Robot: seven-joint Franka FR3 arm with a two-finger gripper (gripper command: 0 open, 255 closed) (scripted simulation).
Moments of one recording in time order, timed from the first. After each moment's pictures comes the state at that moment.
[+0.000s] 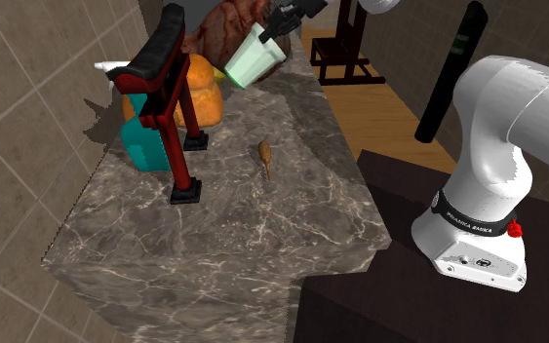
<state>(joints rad) 0.87 -0.74 -1.29 -2.51 -0.14 2.86 -0.32</state>
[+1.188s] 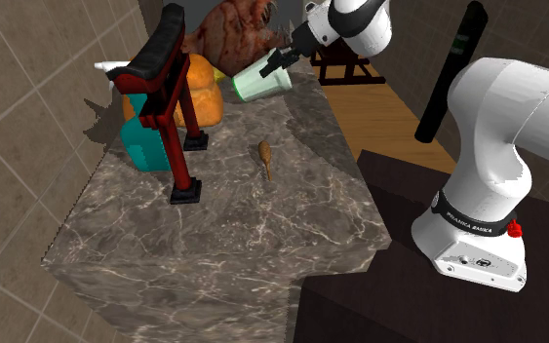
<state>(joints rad) 1.09 -0.76 -1.59 -2.57 -0.16 3.08 -0.44</state>
